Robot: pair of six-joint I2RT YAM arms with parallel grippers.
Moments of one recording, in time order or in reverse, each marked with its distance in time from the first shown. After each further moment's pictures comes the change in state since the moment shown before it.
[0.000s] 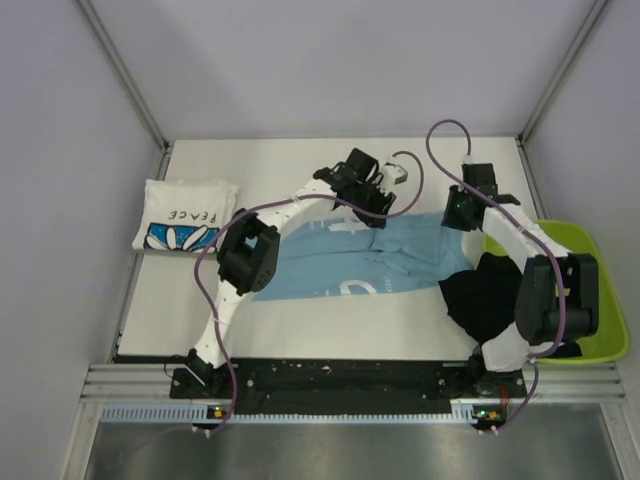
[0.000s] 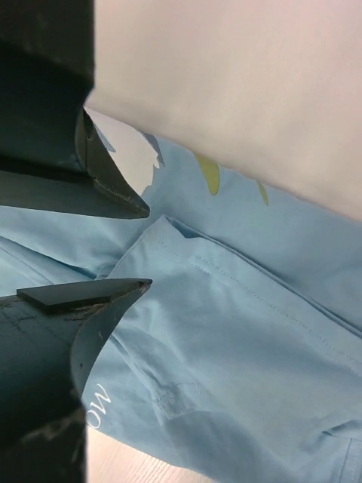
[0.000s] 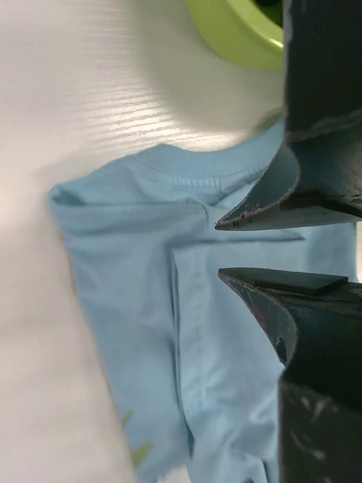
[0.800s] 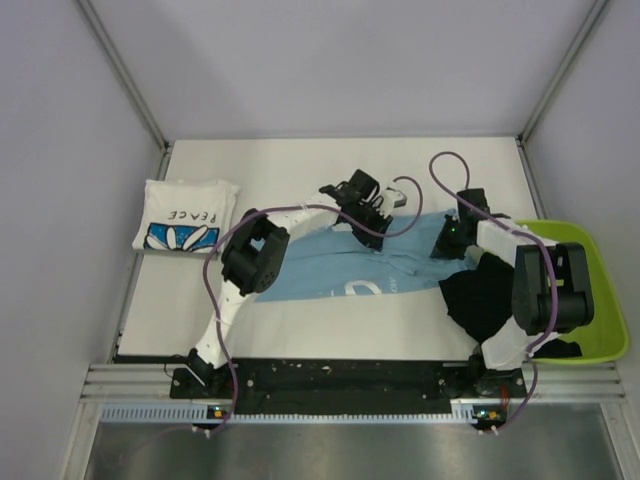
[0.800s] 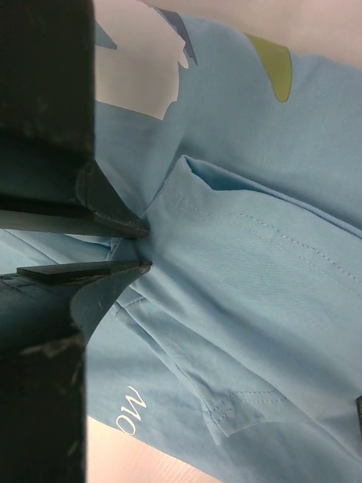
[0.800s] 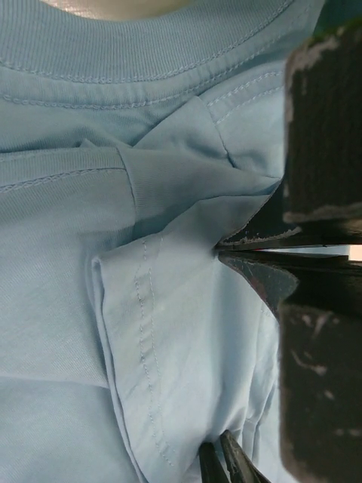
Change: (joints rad) left arm -0.018 0.015 -0.146 0.039 0.080 -0.016; right arm 0.001 0.008 -0.181 0.043 -0.131 0.192
